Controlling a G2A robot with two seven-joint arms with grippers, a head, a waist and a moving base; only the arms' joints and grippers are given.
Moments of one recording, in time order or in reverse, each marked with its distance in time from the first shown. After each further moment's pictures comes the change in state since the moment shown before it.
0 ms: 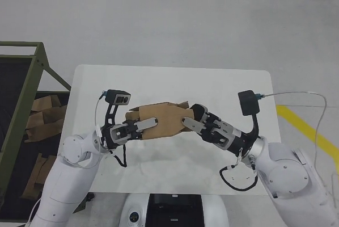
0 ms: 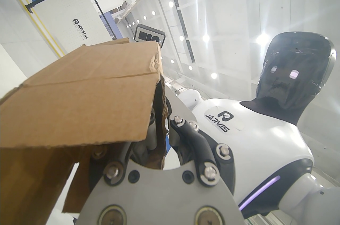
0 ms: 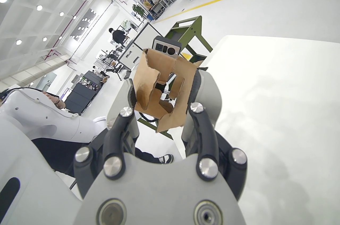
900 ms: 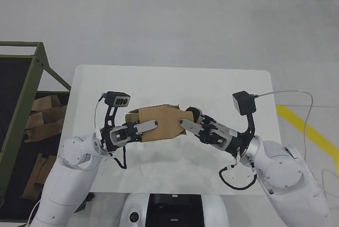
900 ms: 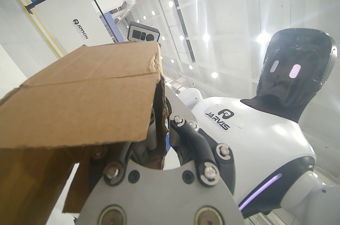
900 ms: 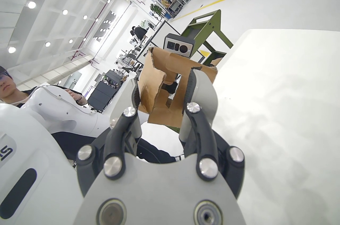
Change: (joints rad) left arm 0.019 0.002 -0.005 -0.014 0.003 -0.016 0.001; right arm 0.024 -0.010 -0.034 0.074 0.108 -0.086 0.000
